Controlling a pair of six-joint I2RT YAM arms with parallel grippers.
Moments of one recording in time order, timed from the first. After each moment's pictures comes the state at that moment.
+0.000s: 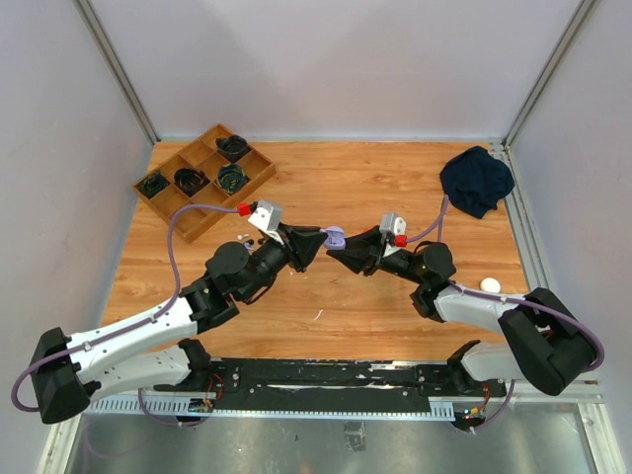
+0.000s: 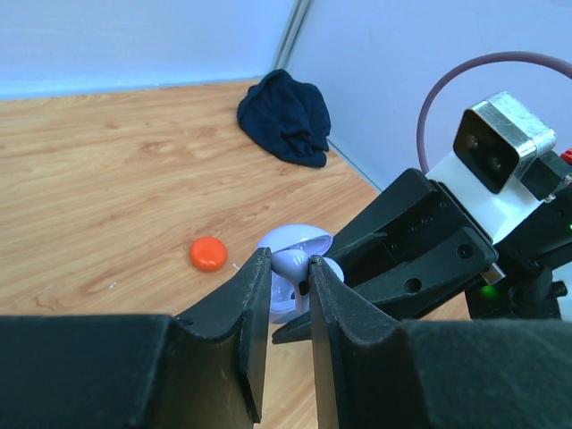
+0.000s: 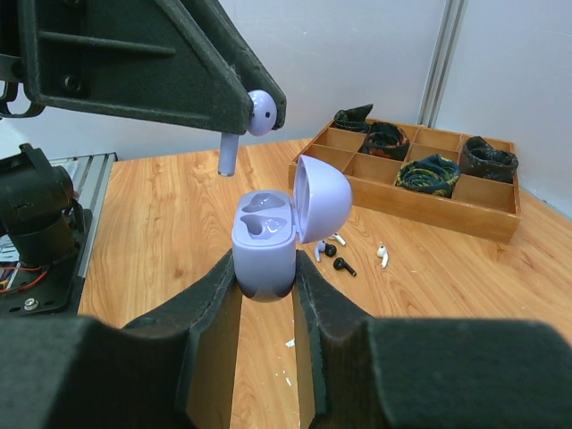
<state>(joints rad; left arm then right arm) -0.97 0.92 0.64 0.37 -0.24 -0.37 0.62 1.31 0.38 1.25 -0.65 0.17</state>
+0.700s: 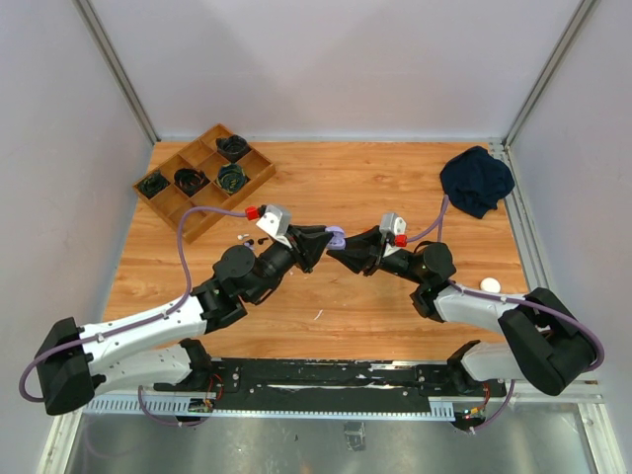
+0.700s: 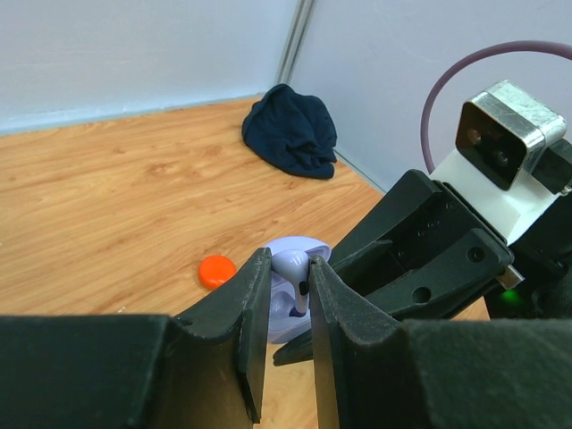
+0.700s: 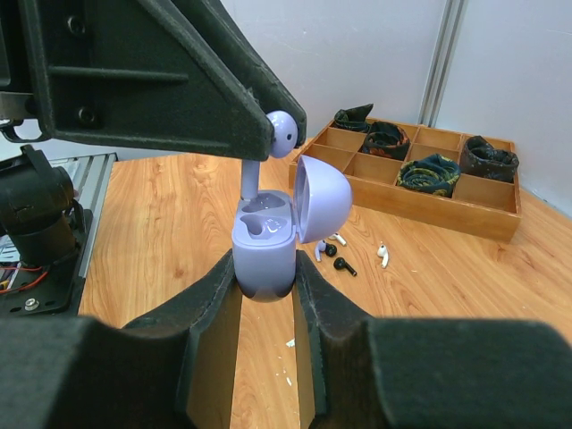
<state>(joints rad) -1.00 0.98 0.61 0.52 -0.26 -0.27 0.62 1.31 0.38 1.25 -0.65 0.18</state>
